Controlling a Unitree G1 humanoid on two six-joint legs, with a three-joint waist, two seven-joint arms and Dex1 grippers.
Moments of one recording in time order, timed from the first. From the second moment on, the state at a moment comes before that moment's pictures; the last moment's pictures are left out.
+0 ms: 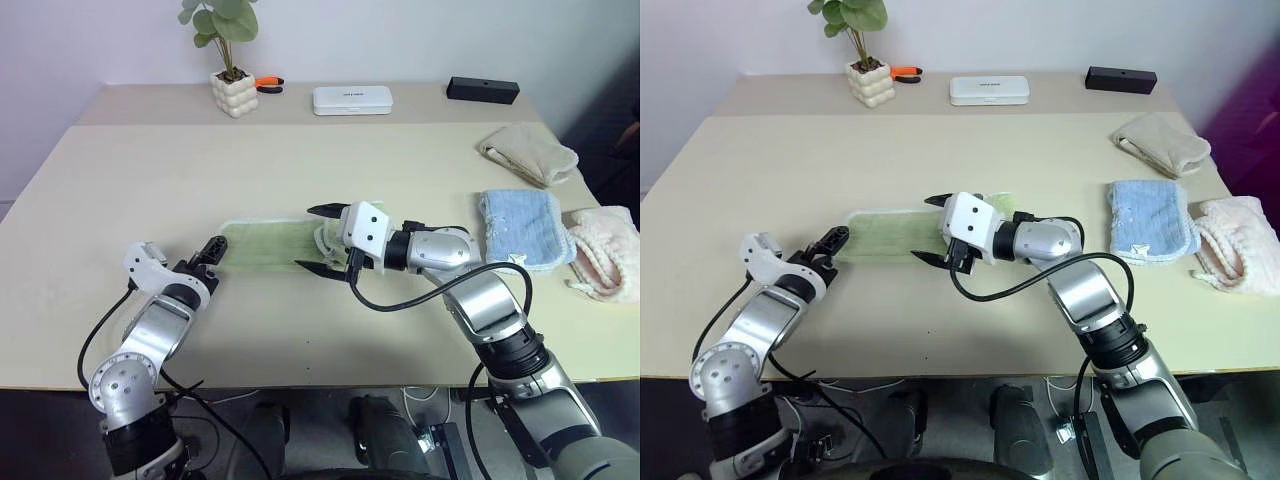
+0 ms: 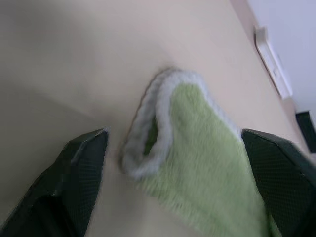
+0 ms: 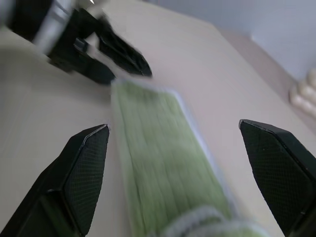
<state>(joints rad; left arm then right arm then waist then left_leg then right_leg) -0.18 0.07 0.48 -0.33 -1.24 0.83 0.50 -0.56 -0.43 0.33 -0.23 0.10 0.30 0.83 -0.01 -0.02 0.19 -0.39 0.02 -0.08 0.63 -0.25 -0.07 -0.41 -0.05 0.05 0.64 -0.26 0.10</state>
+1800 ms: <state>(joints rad) -0.32 0.45 0.04 -0.43 -0.77 0.90 -0.25 -0.46 -0.49 0.30 -0.24 0.00 0.32 0.77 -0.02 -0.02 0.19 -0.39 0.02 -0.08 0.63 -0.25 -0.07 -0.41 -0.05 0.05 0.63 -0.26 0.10</state>
